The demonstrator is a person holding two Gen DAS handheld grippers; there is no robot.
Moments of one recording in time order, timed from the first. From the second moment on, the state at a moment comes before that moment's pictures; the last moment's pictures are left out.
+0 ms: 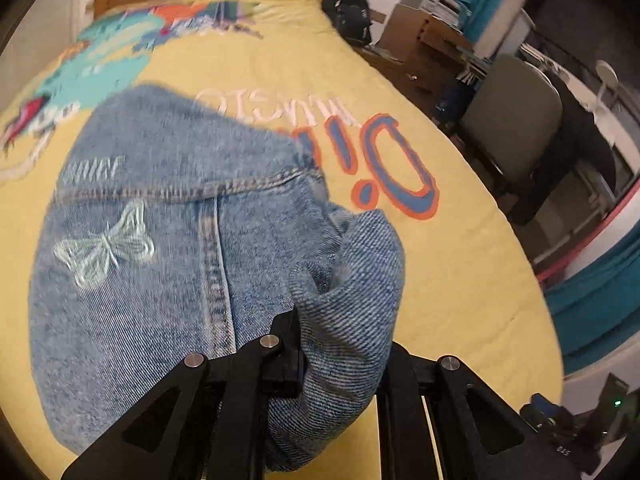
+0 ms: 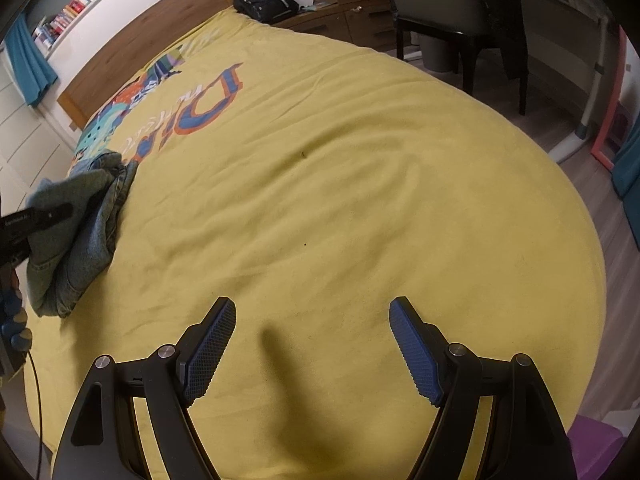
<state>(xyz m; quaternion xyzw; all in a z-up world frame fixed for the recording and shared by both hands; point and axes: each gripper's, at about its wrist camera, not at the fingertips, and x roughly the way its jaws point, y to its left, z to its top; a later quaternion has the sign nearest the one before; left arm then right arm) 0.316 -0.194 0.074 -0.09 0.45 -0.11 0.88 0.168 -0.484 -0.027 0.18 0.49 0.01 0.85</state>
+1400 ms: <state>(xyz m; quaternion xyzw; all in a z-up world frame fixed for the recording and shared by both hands) 0.241 -0.099 0.089 -0.02 0.42 -0.14 0.90 0.240 -0.280 0.056 0.10 0.42 0.21 0.88</state>
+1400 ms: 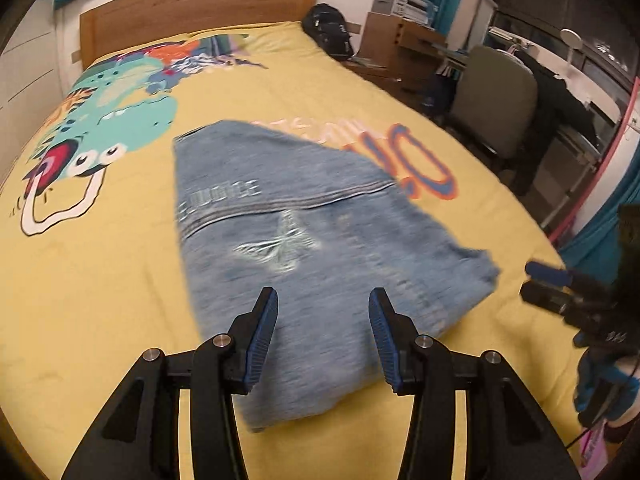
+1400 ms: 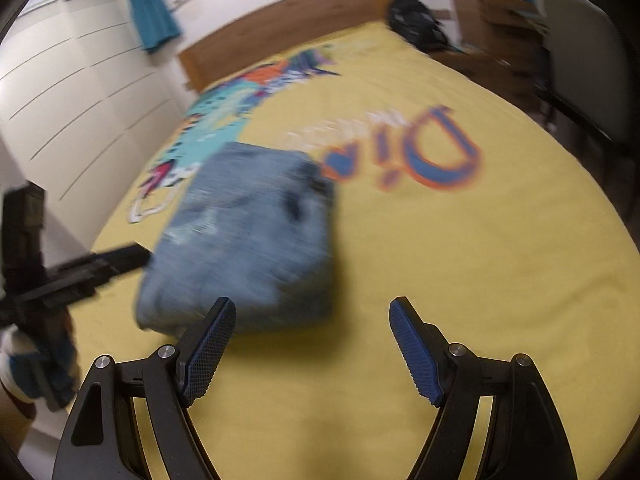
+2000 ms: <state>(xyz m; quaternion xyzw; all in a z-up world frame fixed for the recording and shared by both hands) 0.240 -0.090 0.052 -0.01 0.44 -0.16 0.89 0.277 -0.217 0.003 0.07 0.47 0.23 0.85</state>
